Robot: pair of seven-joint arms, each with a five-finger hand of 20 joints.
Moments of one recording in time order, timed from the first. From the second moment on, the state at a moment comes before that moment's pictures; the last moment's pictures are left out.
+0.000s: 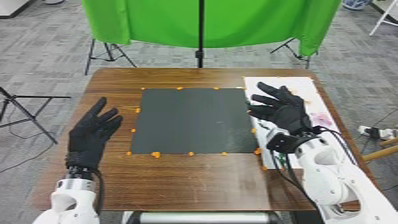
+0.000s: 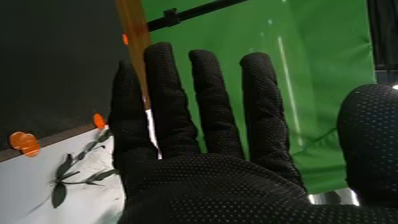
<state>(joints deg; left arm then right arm) 123.2 -62.5 -90.6 -120.4 40.0 11.1 18.3 -103.3 -59.1 82.9 -113.4 -47.1 7.4 4.5</state>
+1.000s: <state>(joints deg) 123.5 -62.2 -91.3 -120.9 40.0 11.6 18.6 -107.7 -54.1 87.4 -123.1 -62.3 17.6 12.0</state>
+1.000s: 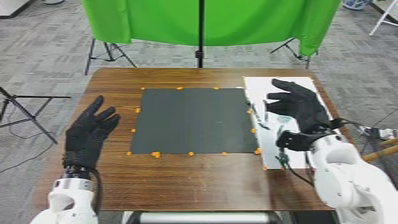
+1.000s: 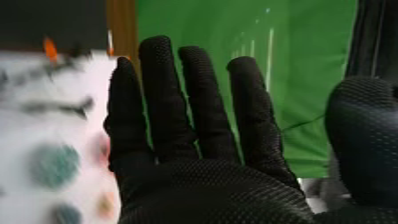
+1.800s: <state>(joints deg) 124.7 -60.7 -91.8 -121.7 38.8 13.6 21.4 -110.0 -46.1 70.9 -128.6 -127.9 0.0 65.4</state>
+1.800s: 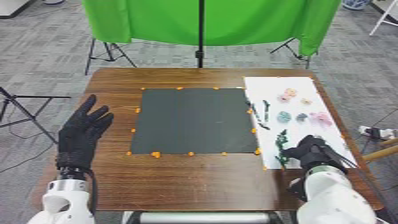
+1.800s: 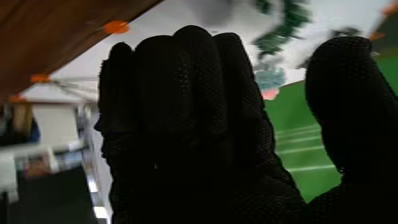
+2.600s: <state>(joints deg) 124.8 -60.2 -91.8 -121.7 38.4 13.8 21.5 -93.6 -46.0 51.9 -117.6 -141.9 -6.1 66.7</state>
